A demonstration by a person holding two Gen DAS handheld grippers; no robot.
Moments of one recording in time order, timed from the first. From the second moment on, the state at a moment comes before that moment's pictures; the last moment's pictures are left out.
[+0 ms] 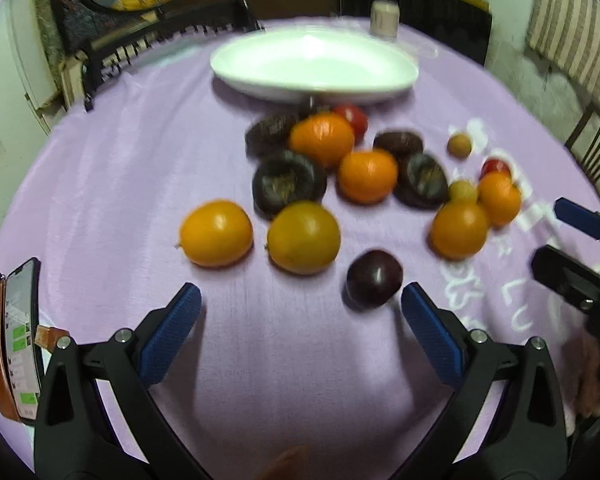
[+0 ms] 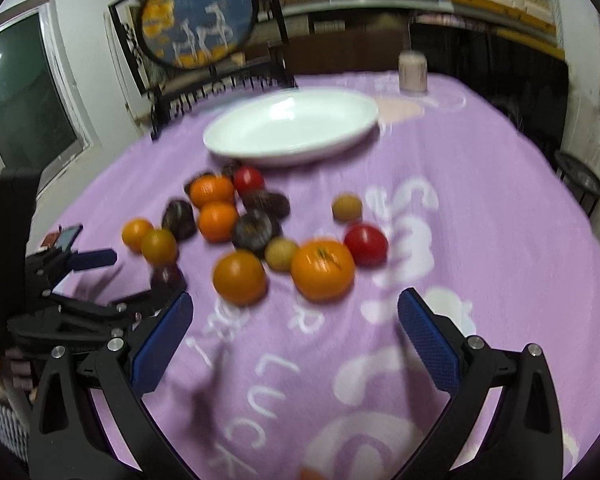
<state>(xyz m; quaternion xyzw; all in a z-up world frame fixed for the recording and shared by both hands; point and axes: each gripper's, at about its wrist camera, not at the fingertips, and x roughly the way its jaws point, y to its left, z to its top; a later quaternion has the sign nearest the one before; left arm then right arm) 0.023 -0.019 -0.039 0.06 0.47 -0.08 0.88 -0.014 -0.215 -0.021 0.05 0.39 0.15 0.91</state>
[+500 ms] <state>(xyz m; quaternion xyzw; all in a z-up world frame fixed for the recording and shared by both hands) 0.015 -0.015 -0.035 0.09 0.44 -0.15 0.88 -0.011 -0.234 -0.038 0.03 0.45 0.13 0.88</state>
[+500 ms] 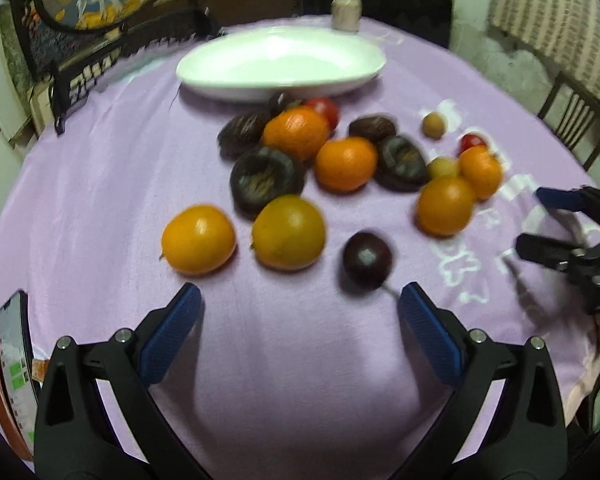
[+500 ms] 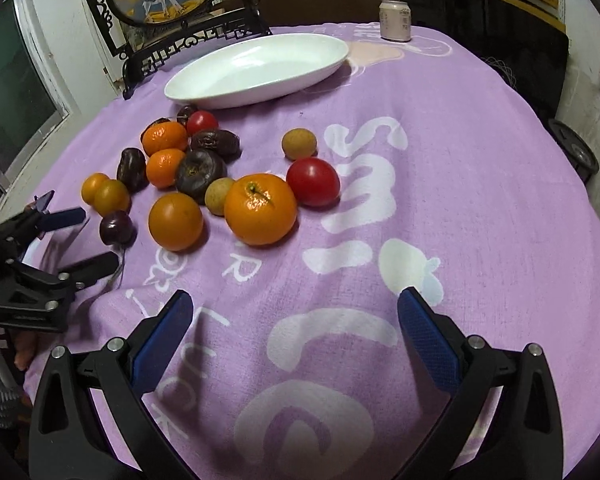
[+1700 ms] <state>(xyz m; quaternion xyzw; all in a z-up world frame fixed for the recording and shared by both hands) 0.016 -0.027 -0.015 0.03 0.41 -0.24 0.88 0.029 -0.222 -0.033 0.08 0.44 0.18 0.88</state>
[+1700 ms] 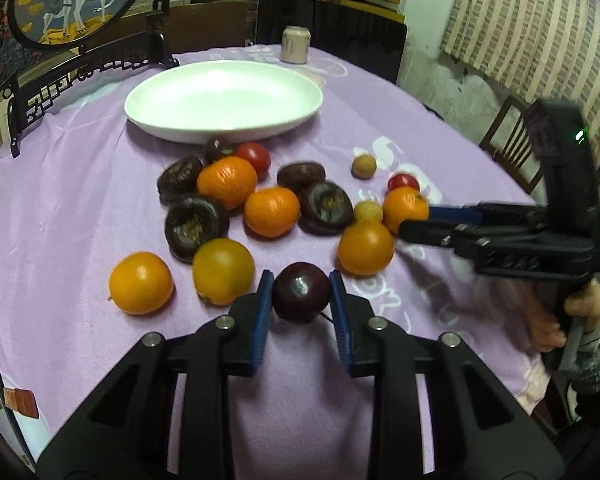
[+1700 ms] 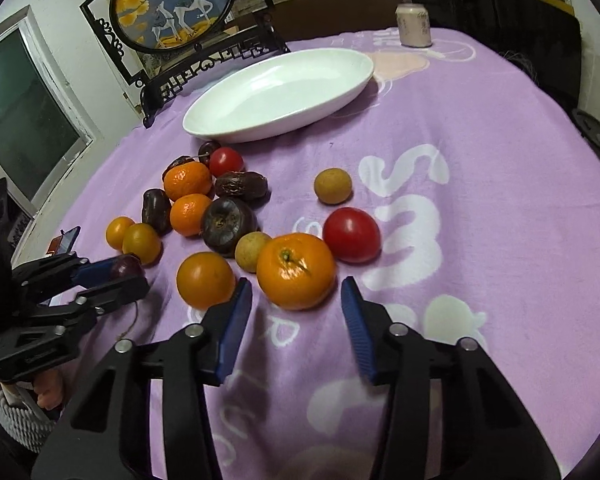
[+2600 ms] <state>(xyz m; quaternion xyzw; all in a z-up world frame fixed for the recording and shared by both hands) 0.207 -0.027 0.014 -0.02 0.43 -0.17 0.89 0.213 -0.202 -0.018 0.12 0.44 0.16 0.88</state>
